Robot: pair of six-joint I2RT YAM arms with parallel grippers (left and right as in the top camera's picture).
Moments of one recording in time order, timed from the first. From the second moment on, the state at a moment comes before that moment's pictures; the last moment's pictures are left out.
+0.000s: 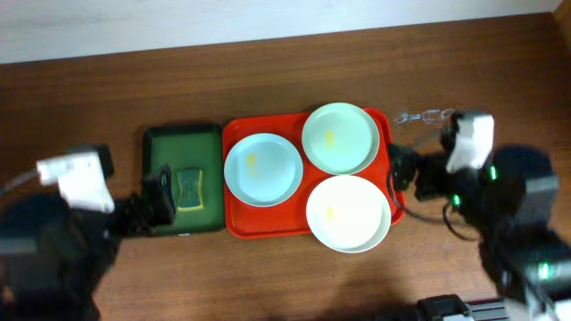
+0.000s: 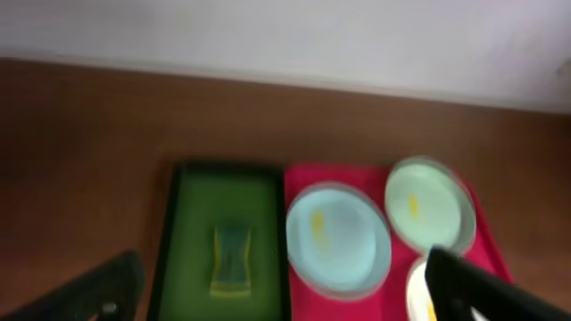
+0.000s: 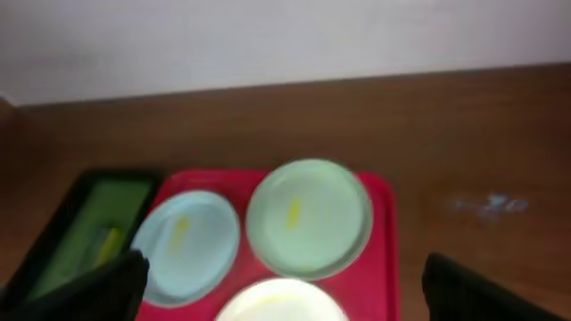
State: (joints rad) left arm -0.06 0.92 1.43 -1.07 0.10 -0.18; right arm 0.04 0.88 1.15 -0.82 -0.22 0.15
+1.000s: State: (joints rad) left arm -0.06 1.71 1.75 -1.48 0.09 -0.17; right arm 0.45 1.81 1.37 -0.74 -0.11 0.42
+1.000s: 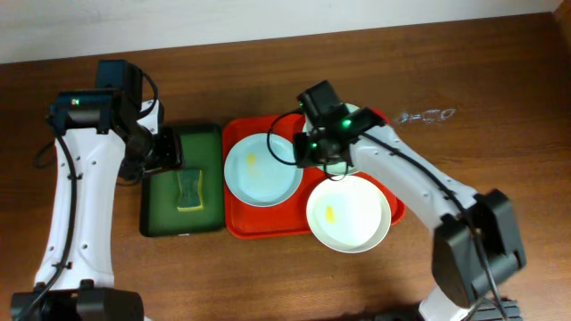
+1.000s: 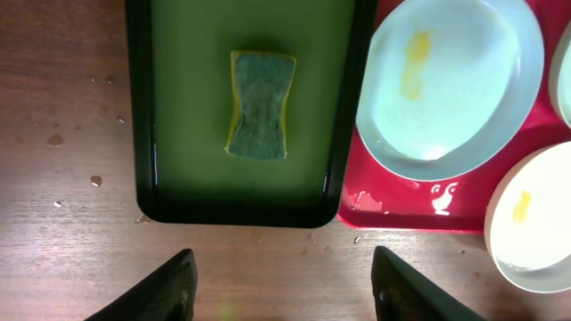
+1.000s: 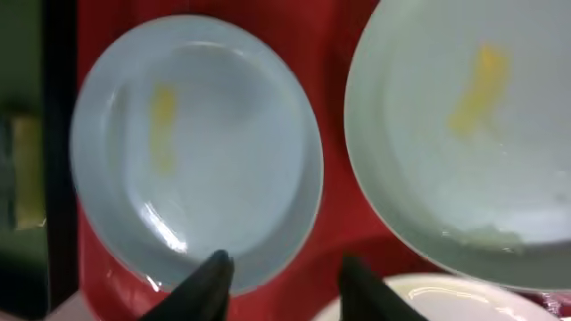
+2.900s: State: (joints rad) left arm -0.06 1.72 1.75 -1.48 0.08 -0.17; right arm 0.37 1.97 1.52 -0.97 -0.36 0.61
